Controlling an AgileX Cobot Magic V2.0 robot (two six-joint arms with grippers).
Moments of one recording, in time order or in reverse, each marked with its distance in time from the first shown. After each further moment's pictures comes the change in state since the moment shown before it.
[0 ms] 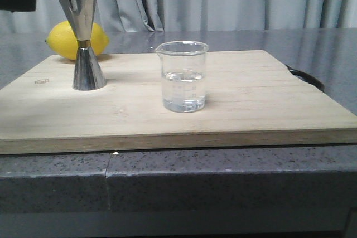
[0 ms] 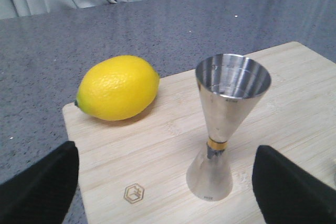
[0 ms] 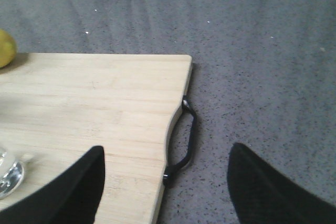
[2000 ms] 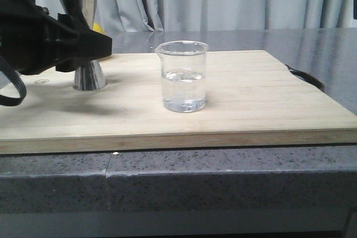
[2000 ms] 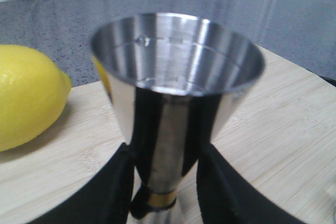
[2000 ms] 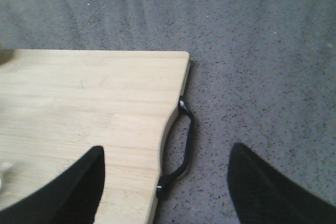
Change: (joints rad) left arm -0.040 0.498 0.000 0.291 -0.581 -0.312; right arm 0.022 0.123 0.014 0.006 -0.135 -0.003
